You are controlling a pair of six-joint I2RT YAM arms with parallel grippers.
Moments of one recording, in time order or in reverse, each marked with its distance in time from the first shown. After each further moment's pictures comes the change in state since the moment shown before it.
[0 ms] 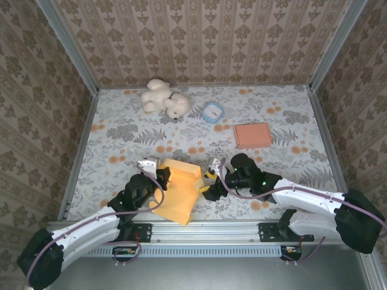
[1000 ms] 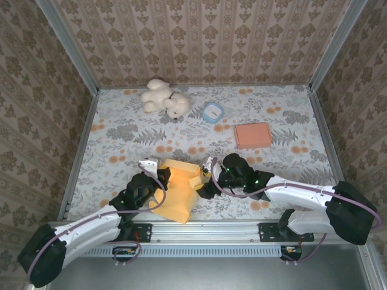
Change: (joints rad) left arm 0.000 0.052 -0.002 0.028 -0.010 0.000; right arm 0.046 0.093 0.053 0.013 0.134 0.021
